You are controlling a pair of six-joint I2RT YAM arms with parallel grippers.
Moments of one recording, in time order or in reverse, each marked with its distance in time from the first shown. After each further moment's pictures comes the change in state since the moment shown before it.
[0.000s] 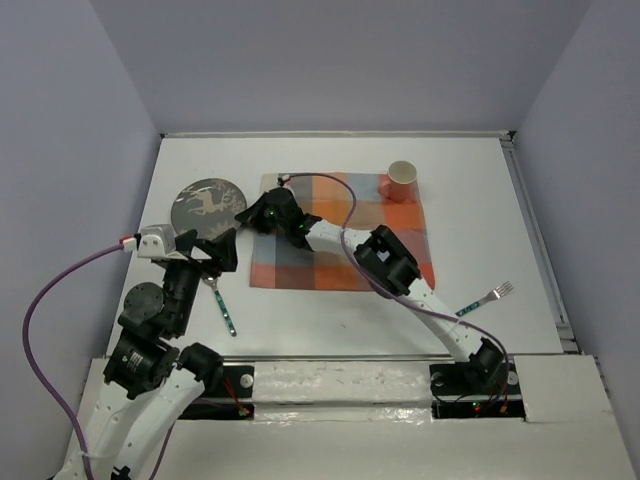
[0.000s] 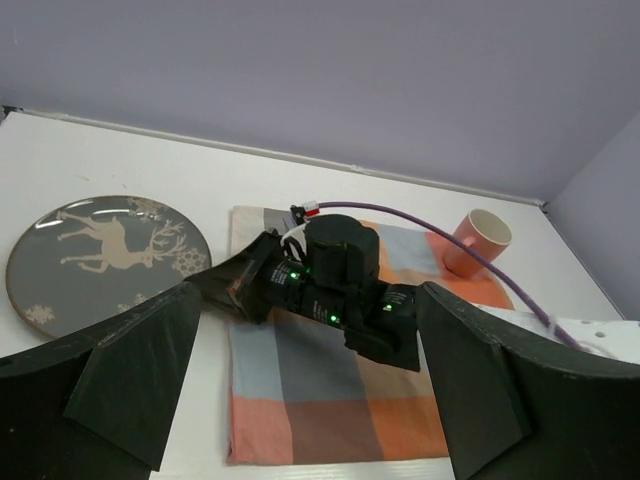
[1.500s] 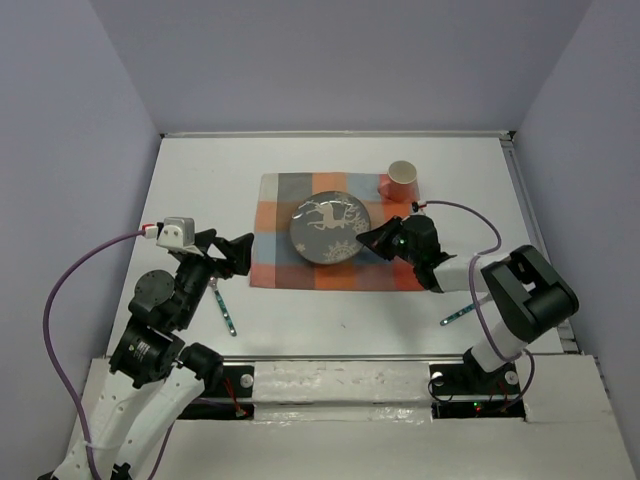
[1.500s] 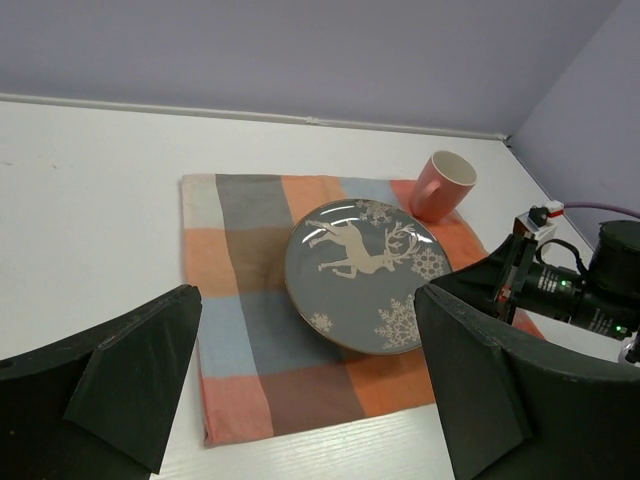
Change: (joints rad) left arm 0.016 0.070 0.002 -0.014 0.166 0.002; right arm -0.364 -1.191 -1.680 0.424 -0.095 -0.103
